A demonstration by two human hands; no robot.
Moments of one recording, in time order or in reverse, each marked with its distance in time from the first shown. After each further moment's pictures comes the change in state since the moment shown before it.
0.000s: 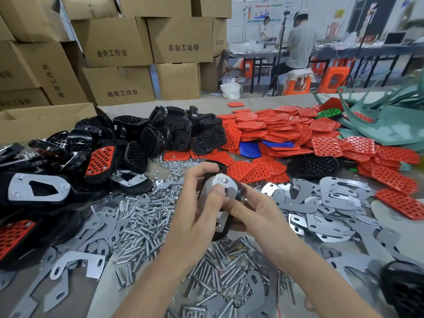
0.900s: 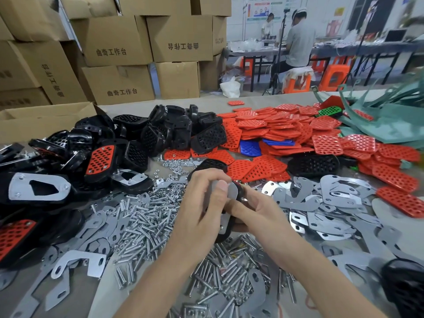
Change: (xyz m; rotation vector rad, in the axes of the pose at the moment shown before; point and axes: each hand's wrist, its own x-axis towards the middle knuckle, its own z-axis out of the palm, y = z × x) left_hand 0.001 -0.004 0.004 0.088 -0.012 -0.020; right_hand 0.002 0.008 -0.008 -0.082 -0.029 0.011
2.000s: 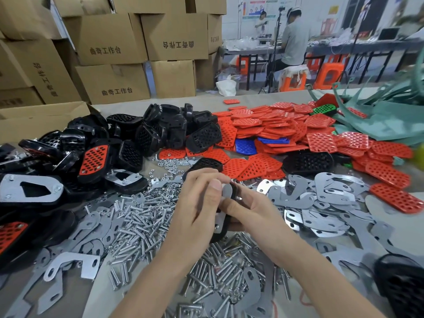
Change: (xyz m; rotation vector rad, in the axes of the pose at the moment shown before) left_hand -0.002 0.000 0.001 0.005 -0.008 0.007; right_hand 0.002 0.003 -0.002 0.032 -0.002 0.017
